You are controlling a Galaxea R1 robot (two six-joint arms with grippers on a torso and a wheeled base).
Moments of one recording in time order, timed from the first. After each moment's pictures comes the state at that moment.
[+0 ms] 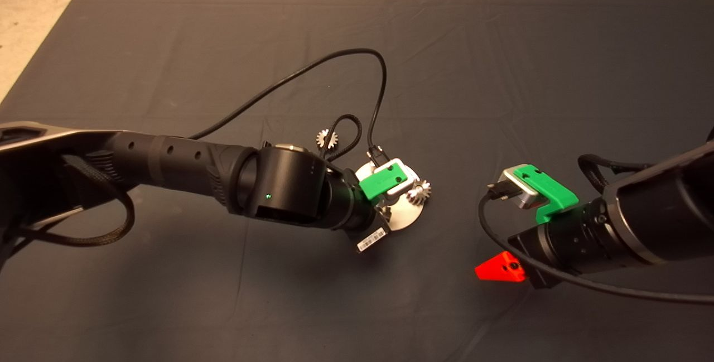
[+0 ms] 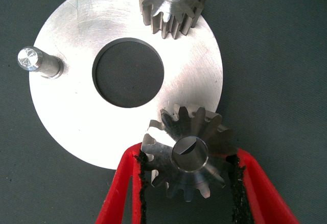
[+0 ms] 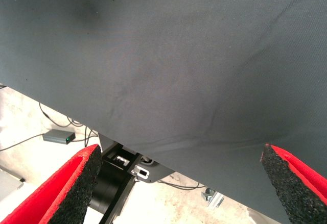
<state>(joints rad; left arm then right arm) -0.20 2.67 -0.81 0.81 1.29 -0.79 0.44 2.34 -0.42 -0.27 -1.40 1.61</state>
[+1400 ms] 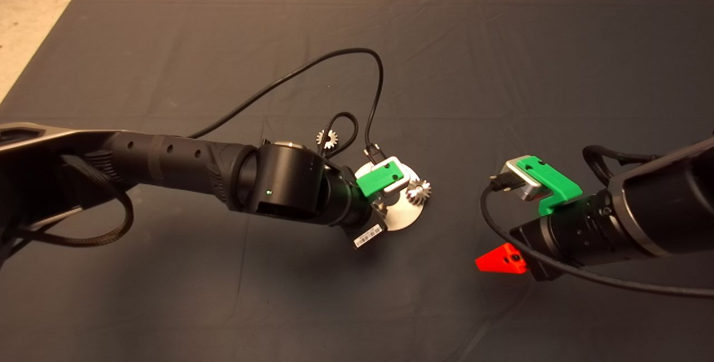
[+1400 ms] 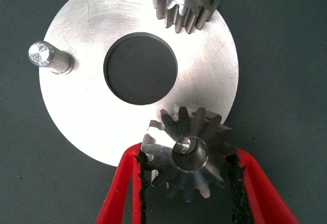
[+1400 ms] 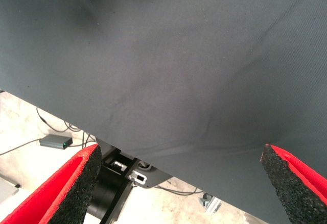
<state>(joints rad) -0.20 2.67 -0.83 0.82 1.29 -0.77 0.48 2.34 -0.42 -0.27 -1.40 1.61</state>
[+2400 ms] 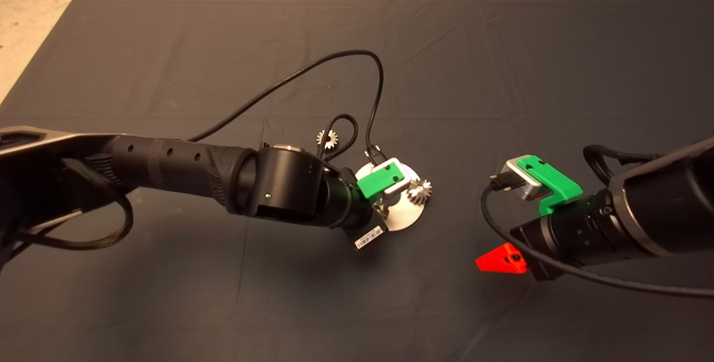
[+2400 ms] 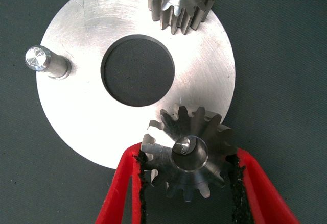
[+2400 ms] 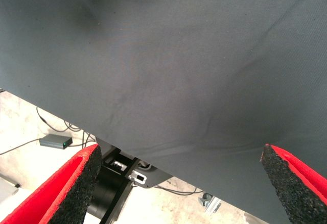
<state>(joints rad) -0.19 2.66 -0.83 0.83 1.27 -0.76 0.48 2.34 -0.42 -0.27 -1.40 1.61</state>
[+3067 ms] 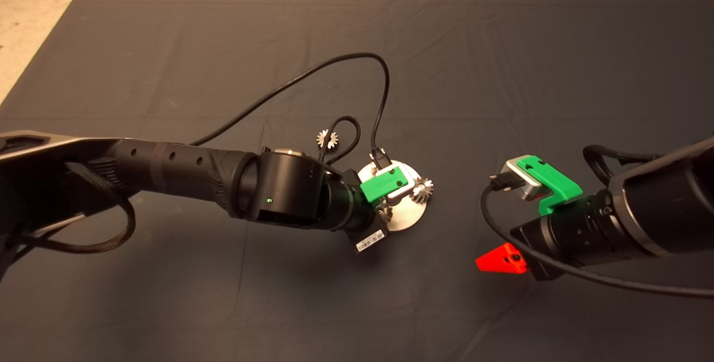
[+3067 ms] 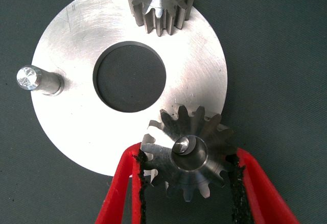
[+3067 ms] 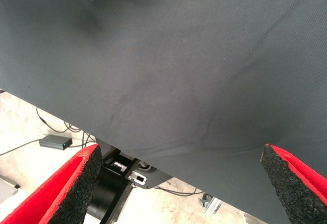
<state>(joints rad) -0.17 2.67 -0.83 0.84 1.26 -0.69 0.48 2.34 -0.42 -0.27 -1.40 1.61</state>
